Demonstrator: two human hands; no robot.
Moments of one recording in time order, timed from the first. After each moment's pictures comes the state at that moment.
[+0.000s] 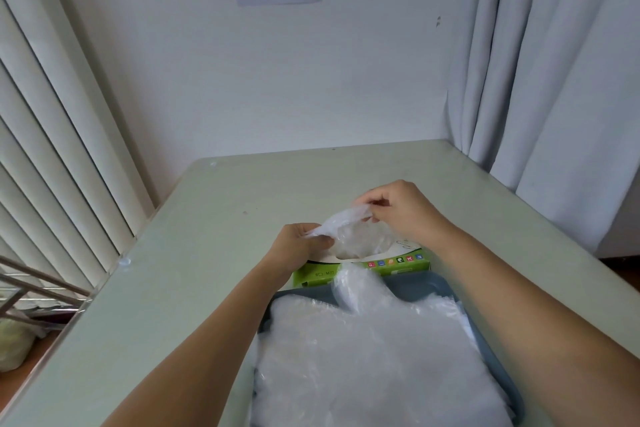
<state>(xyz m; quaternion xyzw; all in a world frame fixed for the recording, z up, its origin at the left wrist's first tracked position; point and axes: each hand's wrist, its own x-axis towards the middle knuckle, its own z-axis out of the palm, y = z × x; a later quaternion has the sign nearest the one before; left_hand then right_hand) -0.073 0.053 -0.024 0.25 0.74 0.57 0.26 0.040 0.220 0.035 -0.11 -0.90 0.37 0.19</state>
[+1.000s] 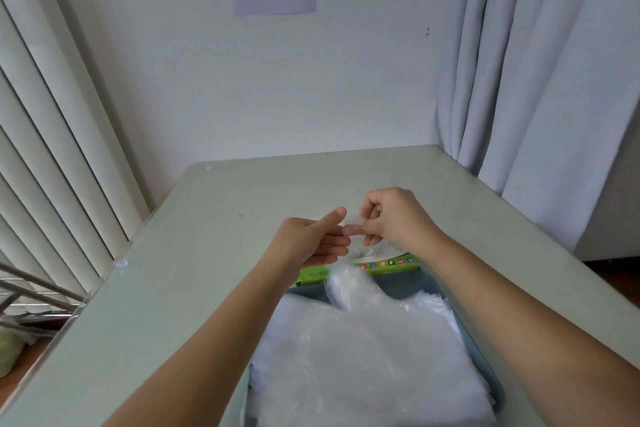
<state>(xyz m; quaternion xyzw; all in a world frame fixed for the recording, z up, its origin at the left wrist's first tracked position) -0.014 0.048 0.035 0.18 0.71 0.62 0.29 0.060 0.199 0.044 -0.15 -0.88 0.40 0.18</state>
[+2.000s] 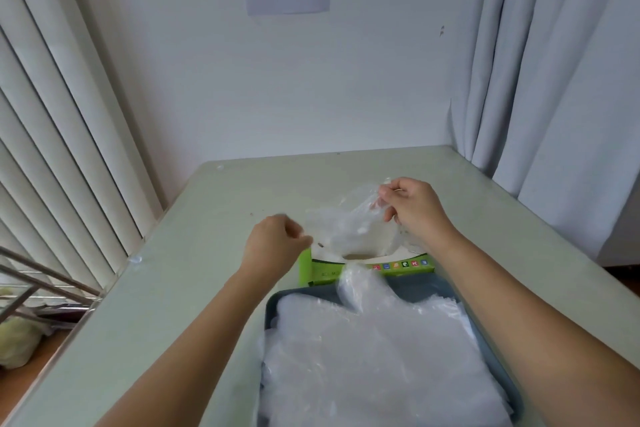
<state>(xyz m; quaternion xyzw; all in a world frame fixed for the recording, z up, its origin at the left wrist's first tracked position) -0.049 0.016 0.021 0.23 0.89 0.39 0.04 0.039 0.218 0.032 -0.20 -0.79 0.50 0.29</state>
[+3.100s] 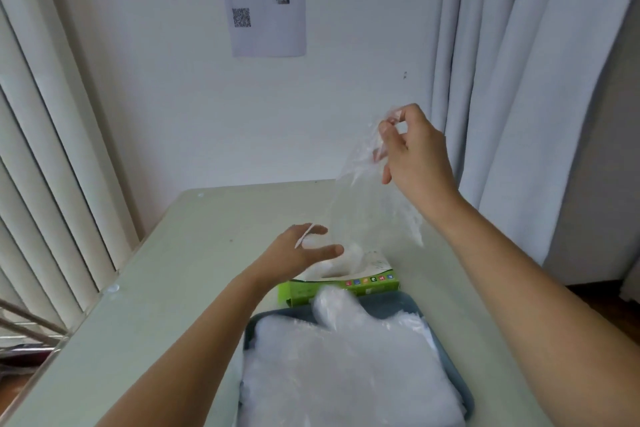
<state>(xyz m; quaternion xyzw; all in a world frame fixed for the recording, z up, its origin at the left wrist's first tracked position) -0.030 0.043 0.046 0.39 0.81 0.41 0.15 0.089 0.187 0.156 -0.13 -0.80 0.34 0.48</state>
